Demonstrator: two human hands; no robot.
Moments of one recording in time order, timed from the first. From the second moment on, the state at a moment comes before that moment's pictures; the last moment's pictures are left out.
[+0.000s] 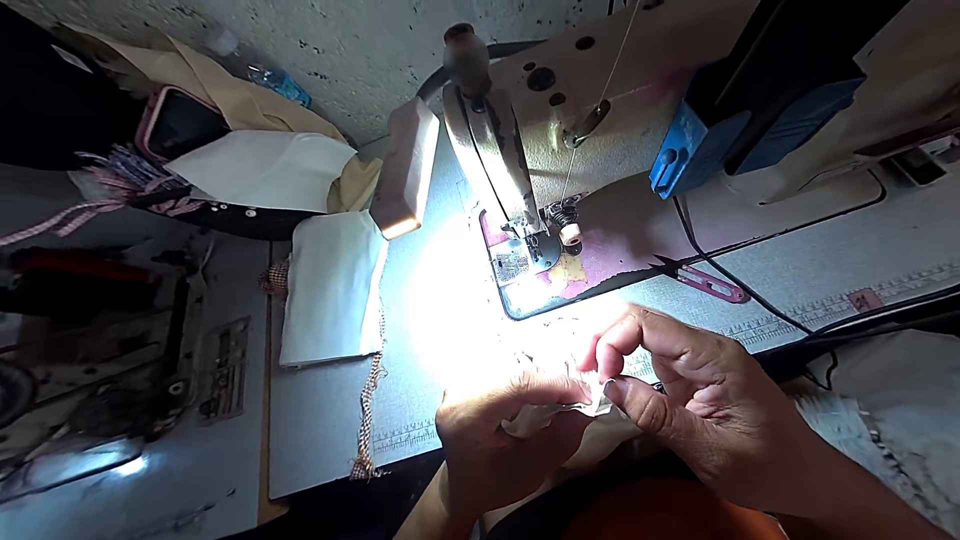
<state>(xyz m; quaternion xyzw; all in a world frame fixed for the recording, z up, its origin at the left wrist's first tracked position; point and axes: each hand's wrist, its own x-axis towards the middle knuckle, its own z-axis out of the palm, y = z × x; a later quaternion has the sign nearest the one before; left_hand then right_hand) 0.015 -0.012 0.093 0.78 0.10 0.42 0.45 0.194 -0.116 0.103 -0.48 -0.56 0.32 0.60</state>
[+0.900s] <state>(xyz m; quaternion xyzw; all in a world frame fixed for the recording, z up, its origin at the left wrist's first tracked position) 0.040 -0.037 0.083 0.77 0.20 0.46 0.40 0.177 -0.120 0.089 -0.52 -0.51 0.16 0.67</state>
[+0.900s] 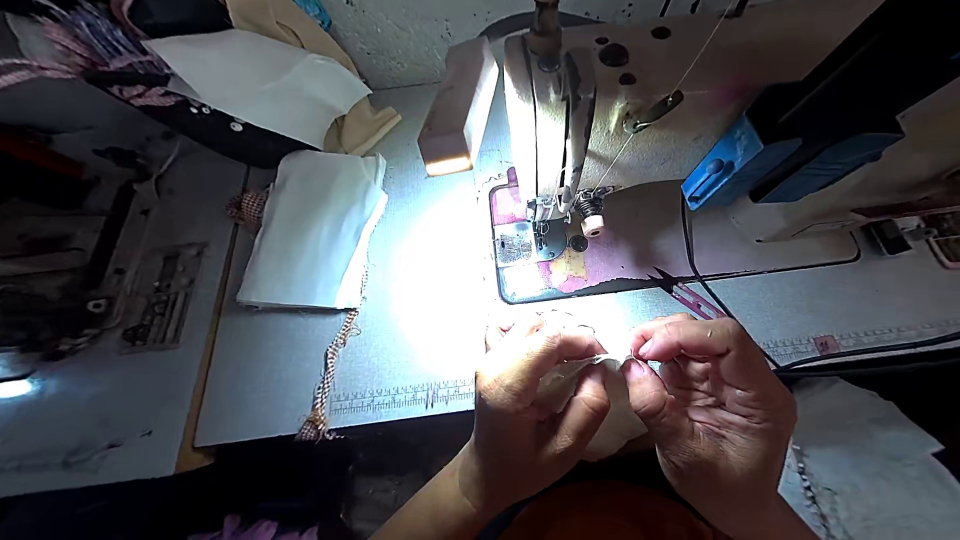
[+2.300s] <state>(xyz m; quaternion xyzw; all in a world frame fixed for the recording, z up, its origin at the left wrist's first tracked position) 0.027 -0.028 0.070 0.76 0.23 0.51 0.33 0.184 -0.125 0.092 -0.53 -0.50 0.27 0.63</state>
